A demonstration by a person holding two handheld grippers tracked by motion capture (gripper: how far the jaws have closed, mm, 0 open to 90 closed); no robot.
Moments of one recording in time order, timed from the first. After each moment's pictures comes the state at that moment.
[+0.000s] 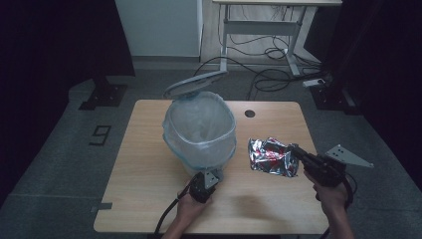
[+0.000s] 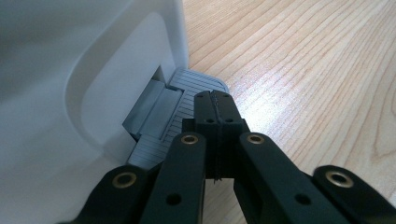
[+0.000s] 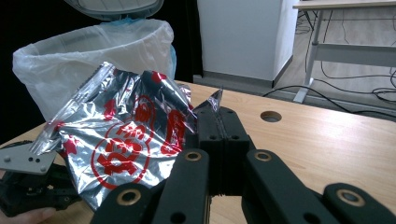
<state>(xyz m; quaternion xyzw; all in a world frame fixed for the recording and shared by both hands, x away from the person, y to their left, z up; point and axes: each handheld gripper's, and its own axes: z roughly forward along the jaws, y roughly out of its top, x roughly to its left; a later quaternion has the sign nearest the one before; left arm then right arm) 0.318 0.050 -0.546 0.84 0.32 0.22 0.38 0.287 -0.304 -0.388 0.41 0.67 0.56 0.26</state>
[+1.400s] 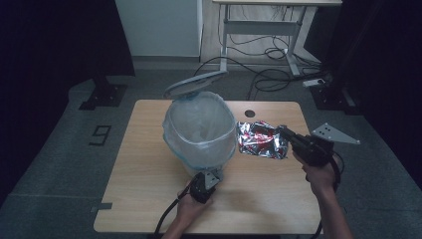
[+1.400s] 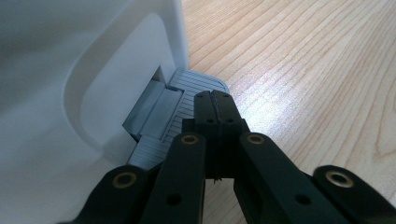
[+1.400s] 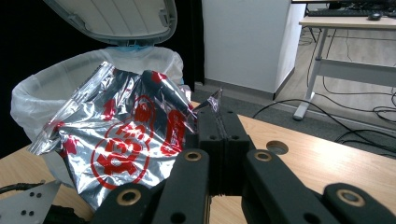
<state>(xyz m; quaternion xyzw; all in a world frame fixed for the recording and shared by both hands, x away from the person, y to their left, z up) 0.317 0.050 -0.545 0.84 0.32 0.22 0.37 0.320 -0.270 -0.347 0.39 0.68 0.56 0.27</state>
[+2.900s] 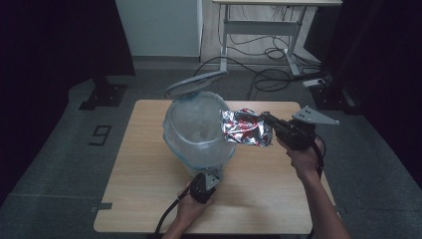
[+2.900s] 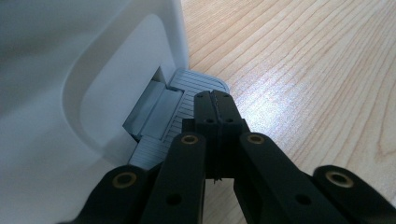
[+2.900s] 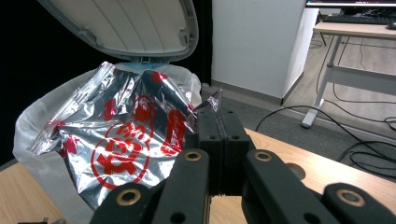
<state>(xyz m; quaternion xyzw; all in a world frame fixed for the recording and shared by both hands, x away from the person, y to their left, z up) 0.316 0.049 -0.546 0.85 0.31 0.23 0.37 0.348 -0.227 -0.320 0.37 0.69 0.55 0.27</state>
